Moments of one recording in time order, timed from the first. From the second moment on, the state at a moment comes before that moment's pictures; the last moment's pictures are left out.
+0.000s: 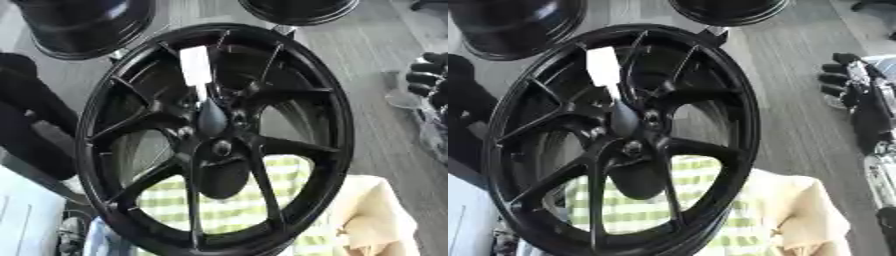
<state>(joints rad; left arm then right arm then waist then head) -0.97 0.88 -0.26 -1.87 0.05 0.32 -0.43 -0.23 -0.48 -0.10 -1.75 -0.29 0.08 -0.10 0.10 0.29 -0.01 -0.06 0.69</state>
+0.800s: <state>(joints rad) -1.30 0.72 -0.51 -1.60 -0.27 0.26 -0.86 -0.22 -0.49 -0.10 -1.75 -0.28 0.08 -0.10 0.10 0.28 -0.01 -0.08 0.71</state>
